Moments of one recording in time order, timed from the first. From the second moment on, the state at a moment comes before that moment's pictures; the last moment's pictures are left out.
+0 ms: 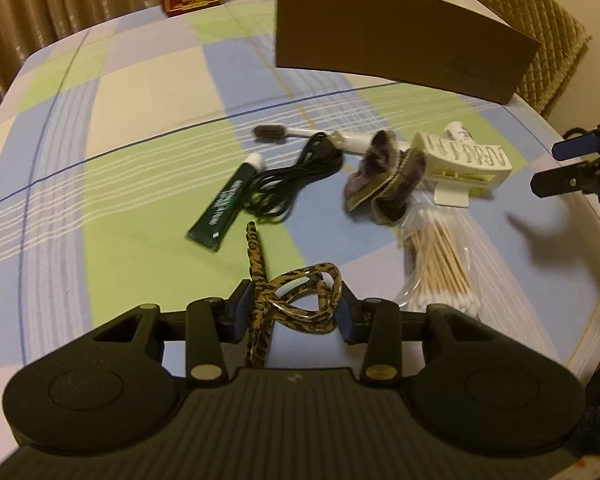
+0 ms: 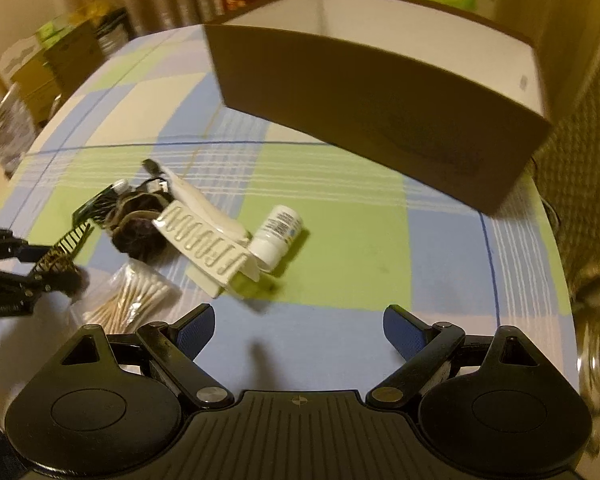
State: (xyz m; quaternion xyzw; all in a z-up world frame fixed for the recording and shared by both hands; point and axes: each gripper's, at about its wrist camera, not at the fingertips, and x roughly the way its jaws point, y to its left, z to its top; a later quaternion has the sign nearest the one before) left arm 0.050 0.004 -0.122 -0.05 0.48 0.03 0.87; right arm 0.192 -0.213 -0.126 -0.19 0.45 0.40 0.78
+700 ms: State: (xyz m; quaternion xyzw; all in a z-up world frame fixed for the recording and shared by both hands) left arm 0.020 0.021 -0.090 -0.10 0.46 0.10 0.87; right arm 0.186 -0.145 -0.155 -0.32 0.36 0.58 0.65
